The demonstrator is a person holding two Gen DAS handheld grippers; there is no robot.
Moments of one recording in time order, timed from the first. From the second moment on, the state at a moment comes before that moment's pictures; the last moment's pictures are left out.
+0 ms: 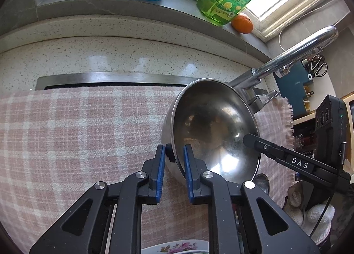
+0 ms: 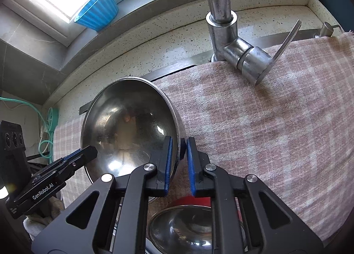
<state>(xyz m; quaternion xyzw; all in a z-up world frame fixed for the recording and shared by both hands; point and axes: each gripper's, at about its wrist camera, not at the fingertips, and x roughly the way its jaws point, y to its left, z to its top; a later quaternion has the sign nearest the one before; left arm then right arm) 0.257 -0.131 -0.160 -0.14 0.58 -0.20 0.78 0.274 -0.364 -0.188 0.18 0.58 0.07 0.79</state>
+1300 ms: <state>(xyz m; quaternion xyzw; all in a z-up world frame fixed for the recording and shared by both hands) 0.170 0.040 -0.119 -0.21 0.51 -0.07 0.83 0.219 -0.173 -0.161 0.08 0.58 0.22 0.78</state>
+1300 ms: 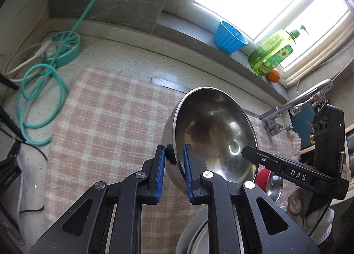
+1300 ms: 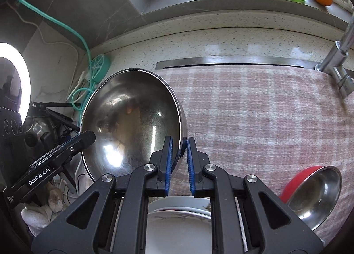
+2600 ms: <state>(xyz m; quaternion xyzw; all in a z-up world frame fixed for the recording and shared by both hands) 0.073 0.120 -0.158 -0.27 0.52 0.01 0.81 0.158 -0.079 -0.196 0.01 0.61 0.29 0.73</state>
